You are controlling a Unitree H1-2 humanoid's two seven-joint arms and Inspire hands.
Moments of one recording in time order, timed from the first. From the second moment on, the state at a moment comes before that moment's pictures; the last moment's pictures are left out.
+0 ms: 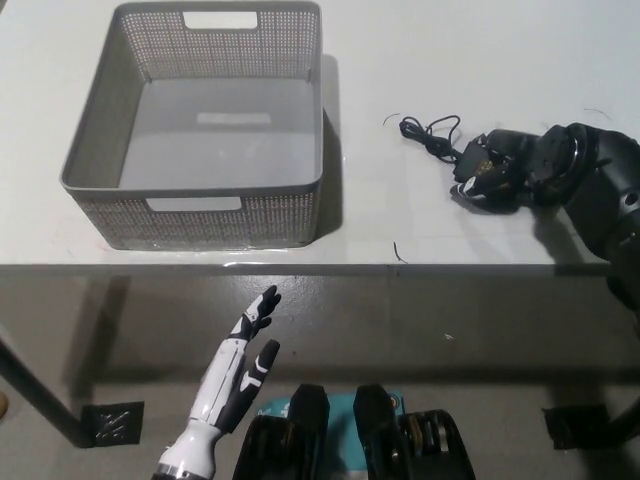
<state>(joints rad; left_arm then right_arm) -0.08 0.07 -0.16 0.16 0.27 -0.37 0.04 -1.20 -0.27 0.48 1.30 -0.56 0.08 0.40</state>
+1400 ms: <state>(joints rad) -0.11 0.07 -0.14 0.18 0.26 -0.37 0.04 -1.10 -0.28 0.44 1.36 -0.56 -0.06 -0.15</state>
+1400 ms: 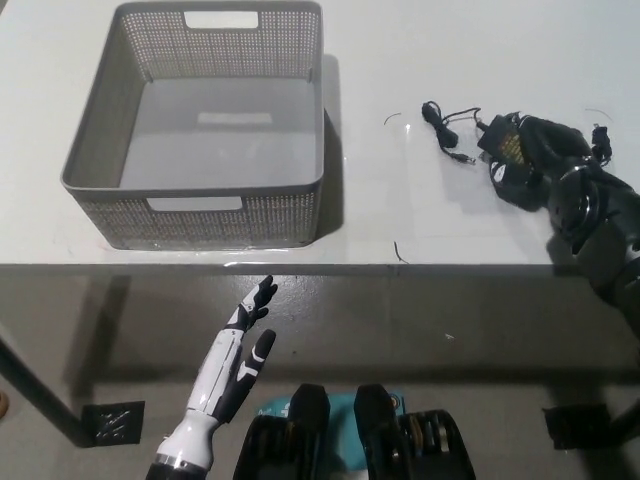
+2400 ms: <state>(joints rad) -0.11 0.08 -0.15 0.14 0.25 -0.35 0.02 -1.35 -0.18 0.32 0.88 -0.56 -0.06 -0.30</state>
